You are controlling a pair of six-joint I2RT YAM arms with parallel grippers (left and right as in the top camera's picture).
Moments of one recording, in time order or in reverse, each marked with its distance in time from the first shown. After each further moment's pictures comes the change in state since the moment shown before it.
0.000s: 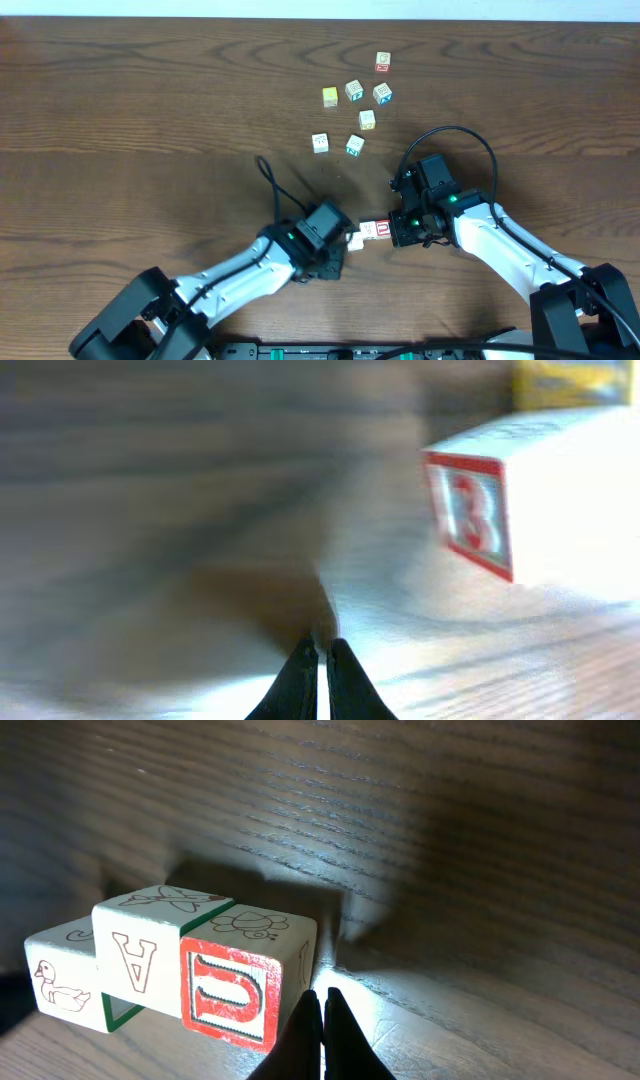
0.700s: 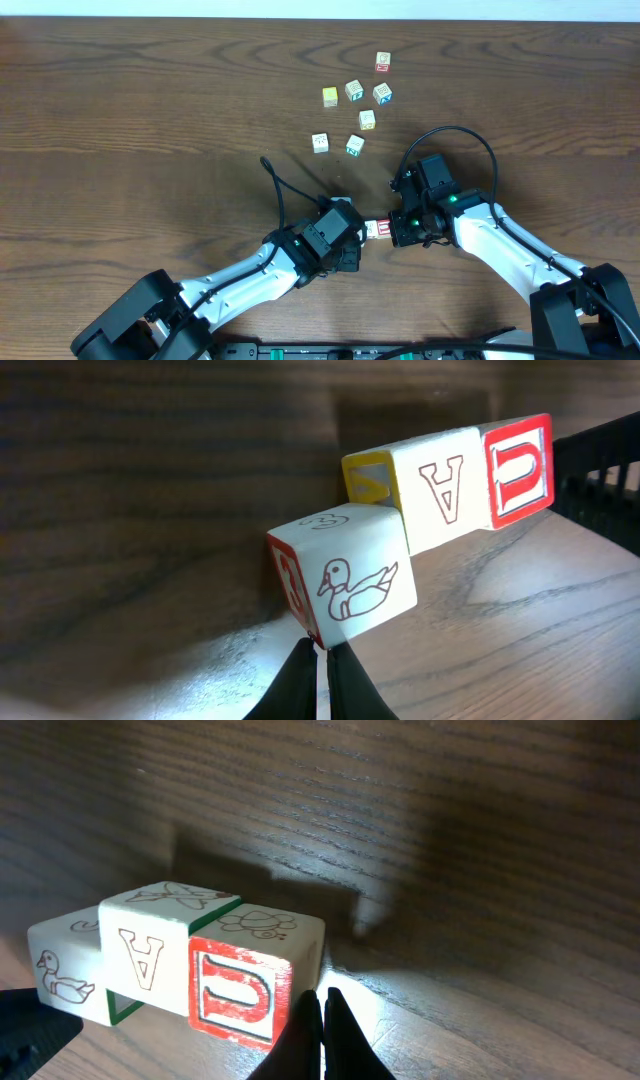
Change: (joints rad) left arm -0.043 0.000 -0.002 0.202 -0.027 -0.119; right arm 0.000 0.000 0.000 0.000 0.000 0.000
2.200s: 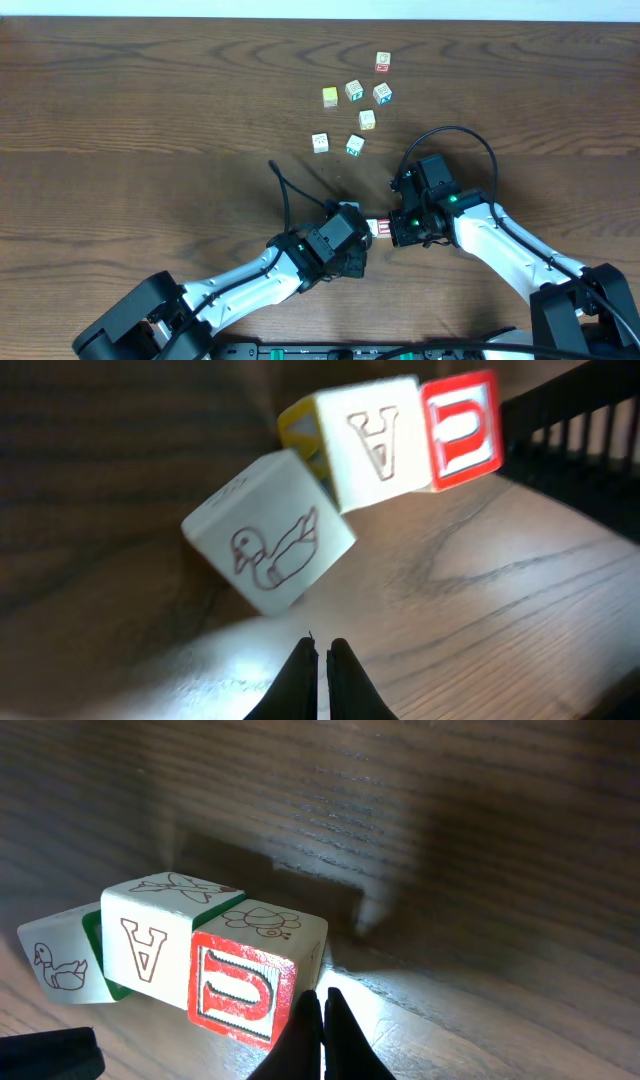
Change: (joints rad) left arm -0.036 0.002 -0.003 0.031 0.031 0.008; right arm 0.000 0.000 0.000 0.000 0.000 0.000
